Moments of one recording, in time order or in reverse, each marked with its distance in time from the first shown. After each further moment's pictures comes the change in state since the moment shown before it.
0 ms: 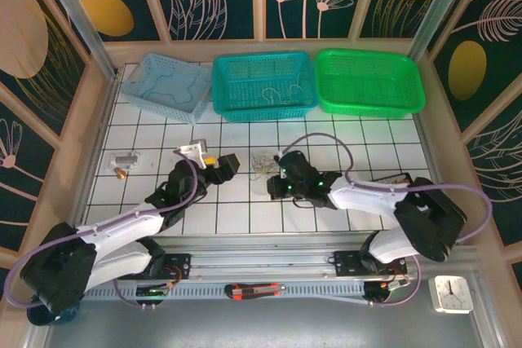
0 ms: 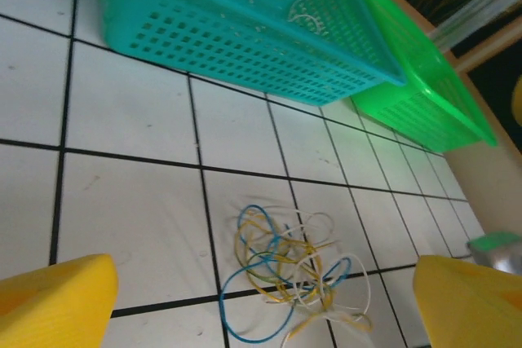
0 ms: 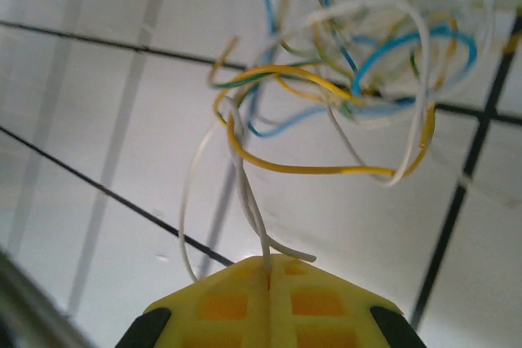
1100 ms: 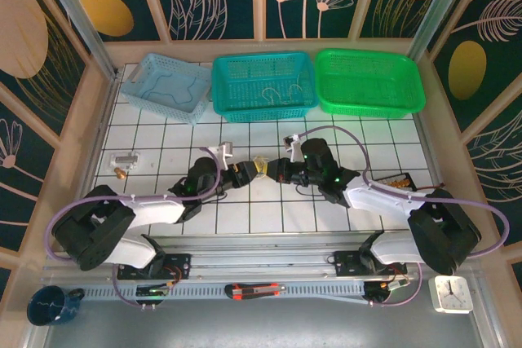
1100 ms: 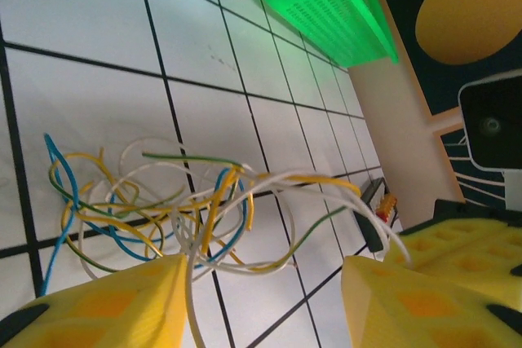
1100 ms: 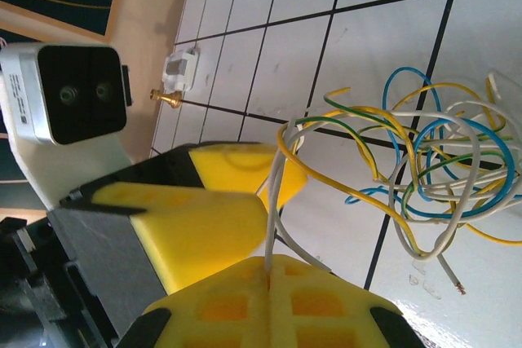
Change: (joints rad) left arm -0.085 0.336 0.060 0.274 0.259 -0.176; right arm -0.140 -0.083 -0.063 0.263 -0.288 0.178
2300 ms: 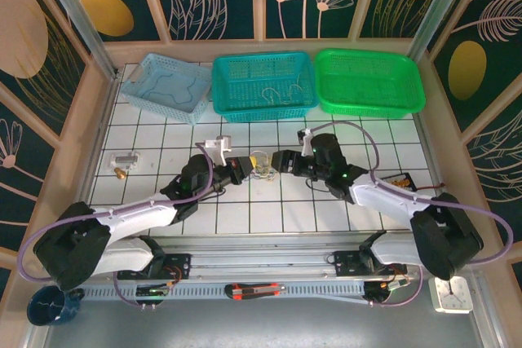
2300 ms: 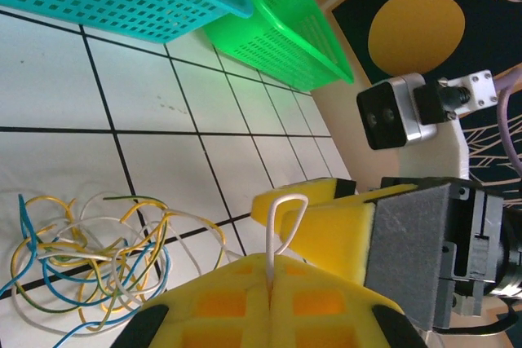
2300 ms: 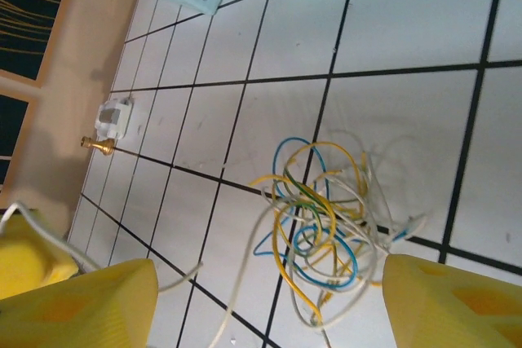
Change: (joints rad) left arm -0.019 -0.172 0.053 -0.125 -0.037 0.081; right arm -0.098 -0.007 0.010 -0.068 0.098 -0.141
